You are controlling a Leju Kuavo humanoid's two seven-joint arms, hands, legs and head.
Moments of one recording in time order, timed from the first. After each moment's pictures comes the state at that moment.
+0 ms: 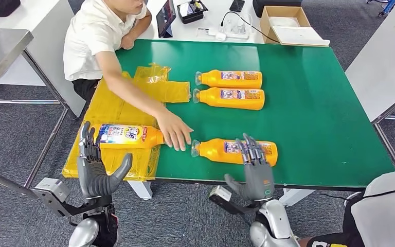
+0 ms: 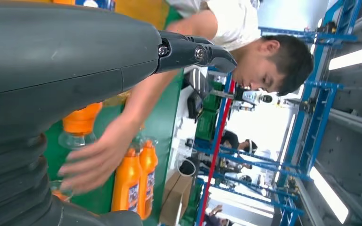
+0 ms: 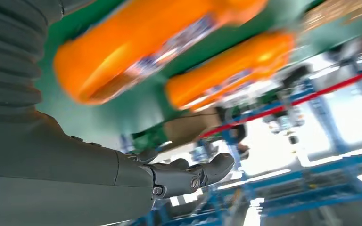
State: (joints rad) left arm 0.09 -0.14 -0.30 -1.63 0.07 0.30 -0.50; right arm -0.16 0.03 0.34 -1.06 1.18 -0.66 -0.32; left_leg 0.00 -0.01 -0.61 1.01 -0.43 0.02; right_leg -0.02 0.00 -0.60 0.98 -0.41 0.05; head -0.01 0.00
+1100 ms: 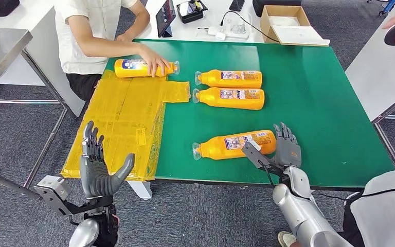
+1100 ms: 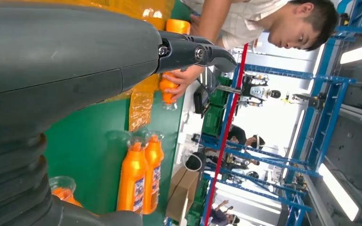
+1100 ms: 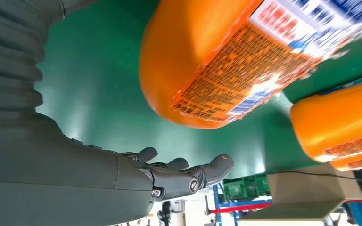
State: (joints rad) left arm 0.08 -0.14 -0.32 -1.64 0.06 0.29 -0.46; right arm -0.52 -0.04 0.25 -0.57 1.14 -0.46 -0.07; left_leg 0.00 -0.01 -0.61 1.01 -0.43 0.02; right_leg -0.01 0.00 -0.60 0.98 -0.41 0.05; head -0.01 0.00
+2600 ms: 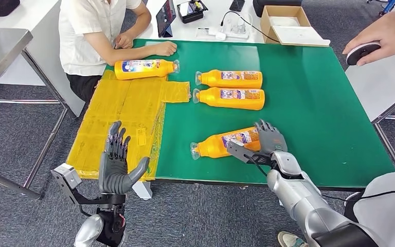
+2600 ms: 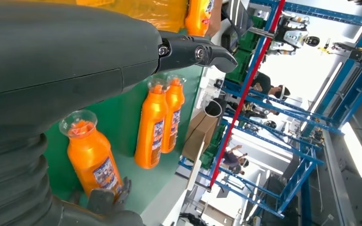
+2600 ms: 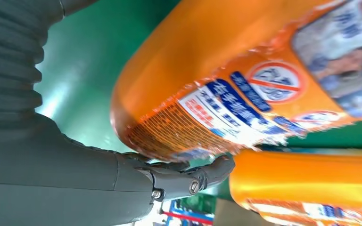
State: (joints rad) left arm 0.05 -0.14 -0.35 -1.57 0.22 0.10 -0.37; right arm -0.70 -0.03 0.52 -0.41 1.15 -0.24 -0.01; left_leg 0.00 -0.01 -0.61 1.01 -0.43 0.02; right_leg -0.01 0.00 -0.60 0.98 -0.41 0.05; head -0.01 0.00
